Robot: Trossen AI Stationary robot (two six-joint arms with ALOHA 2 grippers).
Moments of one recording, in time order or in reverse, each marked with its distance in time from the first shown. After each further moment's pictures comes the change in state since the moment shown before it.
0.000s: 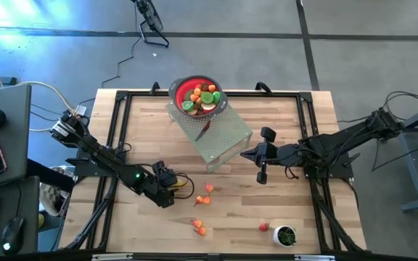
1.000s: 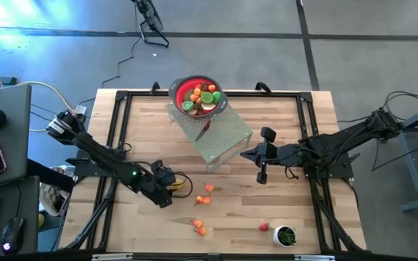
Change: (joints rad) left arm 0.000 -0.062 0.000 -0.035 0.028 -0.001; right arm 0.000 0.000 0.000 0.000 0.000 0.000
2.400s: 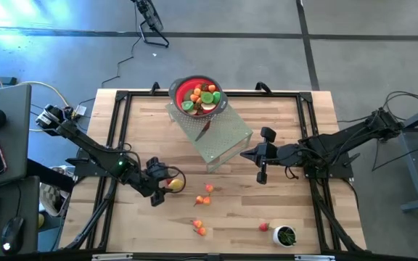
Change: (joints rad) left arm -0.001 -0.231 0.003 -0.078 0.084 0.006; right arm 0.000 0.000 0.000 0.002 0.000 0.000
